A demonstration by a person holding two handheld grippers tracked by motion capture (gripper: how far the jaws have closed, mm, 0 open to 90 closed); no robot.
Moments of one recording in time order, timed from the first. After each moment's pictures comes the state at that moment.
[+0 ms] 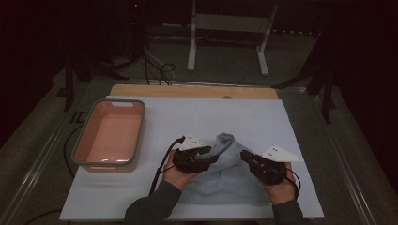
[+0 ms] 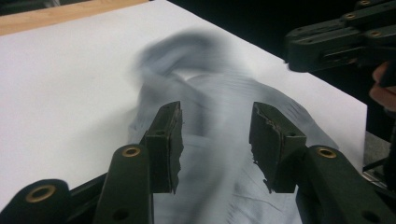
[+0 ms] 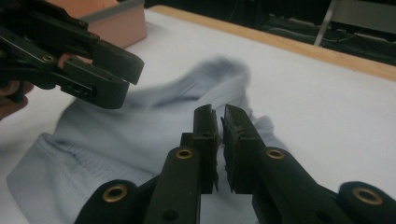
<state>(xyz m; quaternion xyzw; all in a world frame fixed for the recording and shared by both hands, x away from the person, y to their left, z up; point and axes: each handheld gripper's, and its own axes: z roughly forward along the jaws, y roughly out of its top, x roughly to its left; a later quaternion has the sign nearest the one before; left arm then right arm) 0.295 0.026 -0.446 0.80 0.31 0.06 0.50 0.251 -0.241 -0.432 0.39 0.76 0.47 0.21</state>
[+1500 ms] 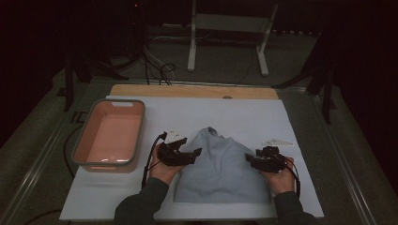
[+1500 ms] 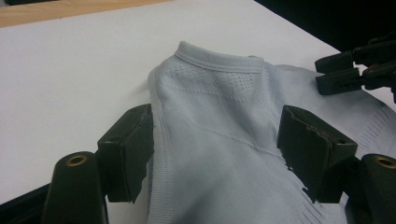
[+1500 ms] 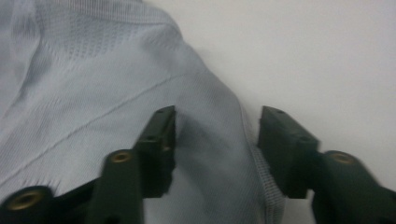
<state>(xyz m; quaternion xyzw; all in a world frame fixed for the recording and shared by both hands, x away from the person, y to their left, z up) 0.314 0.067 -0.461 0.78 0.40 0.11 0.47 0.306 -0.270 -0.488 0.52 0.76 0.34 0.16</state>
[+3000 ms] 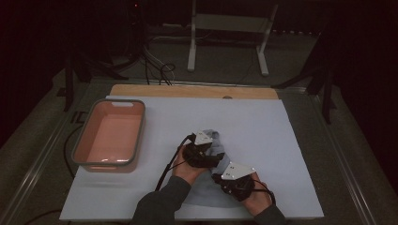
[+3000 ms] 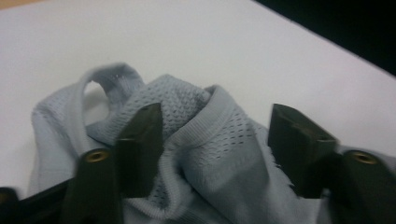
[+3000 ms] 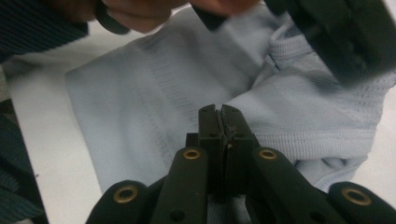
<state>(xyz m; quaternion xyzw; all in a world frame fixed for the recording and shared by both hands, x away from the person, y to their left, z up) 0.318 -0.004 -0.468 0.82 0.35 0.08 0.44 0.236 -0.167 -0.476 0.26 0.88 0.38 0.15</state>
